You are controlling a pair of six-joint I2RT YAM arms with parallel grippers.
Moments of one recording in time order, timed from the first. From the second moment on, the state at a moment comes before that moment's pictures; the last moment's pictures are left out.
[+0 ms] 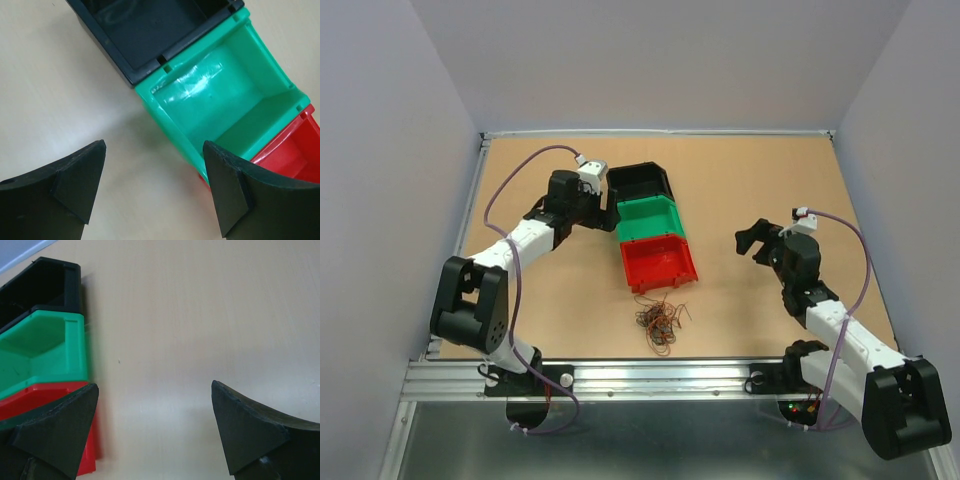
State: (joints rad) left arm -0.32 1.51 0.94 -0.02 0.25 -0.07; right arm 0.20 0.93 0.33 0.32 0.09 0.50
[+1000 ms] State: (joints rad) left arm 0.07 2.08 1.62 -0.27 0.29 0.20; right arm 0.52 1.09 0.39 0.30 -0.15 0.36
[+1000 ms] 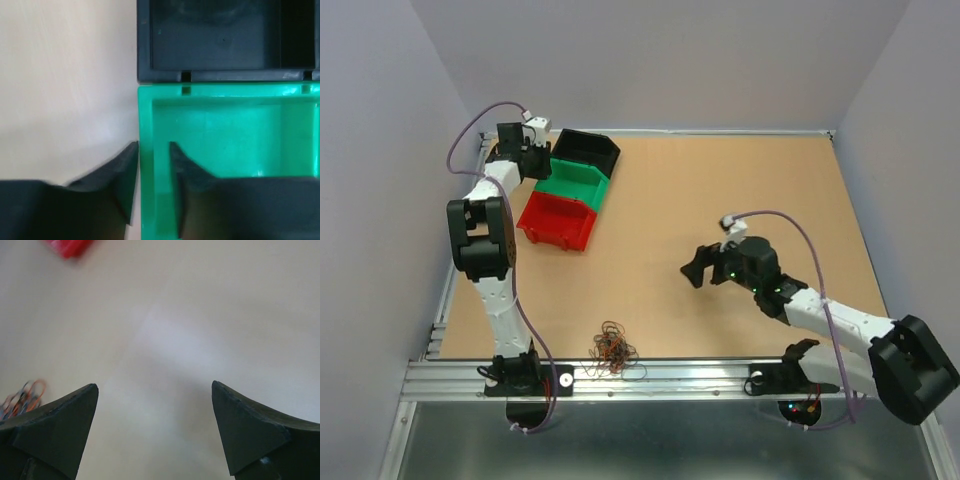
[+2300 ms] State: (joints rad) left arm -0.30 1.38 1.24 0.02 0.41 -0.05; right arm 1.17 0.84 0.73 0.22 0.70 0.11
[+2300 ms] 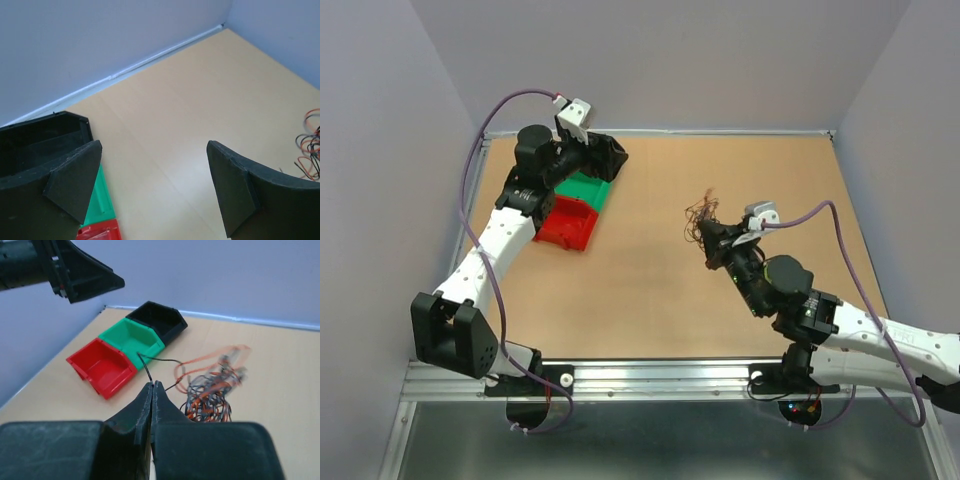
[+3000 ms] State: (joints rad) left arm -0.34 1.37 0.97 0.30 0.21 -0.08; right arm 1.12 1.09 0.86 -0.07 0.51 0.23
